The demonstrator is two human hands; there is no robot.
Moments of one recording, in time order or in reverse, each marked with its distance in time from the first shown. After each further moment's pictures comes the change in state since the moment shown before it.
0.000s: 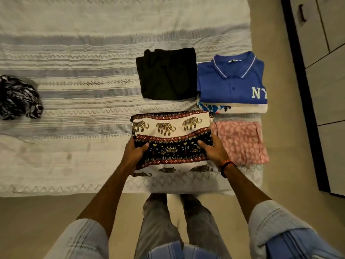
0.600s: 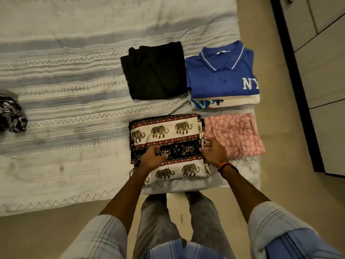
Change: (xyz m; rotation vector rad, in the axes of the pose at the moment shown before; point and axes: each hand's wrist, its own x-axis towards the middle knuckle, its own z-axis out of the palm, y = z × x) left_hand 0.013 -0.011 0.060 0.449 -0.261 -0.049; right_hand 0.015 0.041 -0.003 -0.196 0.106 0.118
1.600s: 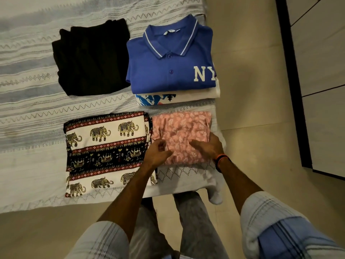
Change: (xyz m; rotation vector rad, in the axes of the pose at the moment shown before) left_hand 0.046 0.124 0.223 -0.059 -0.039 0.041; right_hand 0.126 0.129 -0.146 0.255 -0.111 0.205
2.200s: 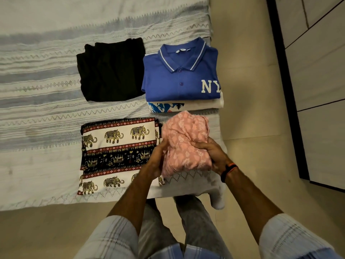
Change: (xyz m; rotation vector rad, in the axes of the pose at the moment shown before) left_hand -0.043 0.019 -0.030 -0.845 -0.249 -0.240; right_hand -0.068 -0.046 0.005 0.603 -0.423 -0.003
